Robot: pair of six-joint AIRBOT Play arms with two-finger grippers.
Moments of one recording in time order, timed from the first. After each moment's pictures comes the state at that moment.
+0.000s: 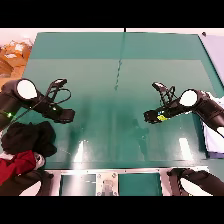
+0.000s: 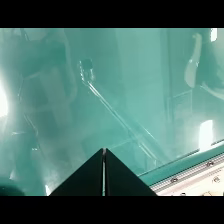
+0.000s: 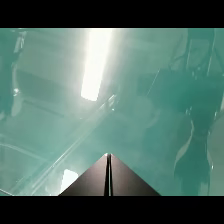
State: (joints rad) left arm -0.23 -1.07 0.95 1.23 -1.35 -1.54; right arm 0.21 -1.09 0.83 -1.23 1.16 1.53
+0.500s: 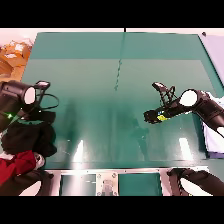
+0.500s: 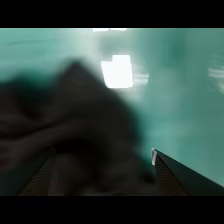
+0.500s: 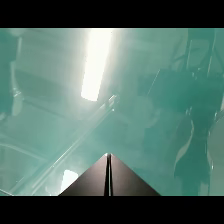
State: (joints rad) left arm -0.18 -1.07 0.88 1.85 -1.41 -1.73; right arm 0.21 -1.09 0.83 -1.23 1.16 1.53
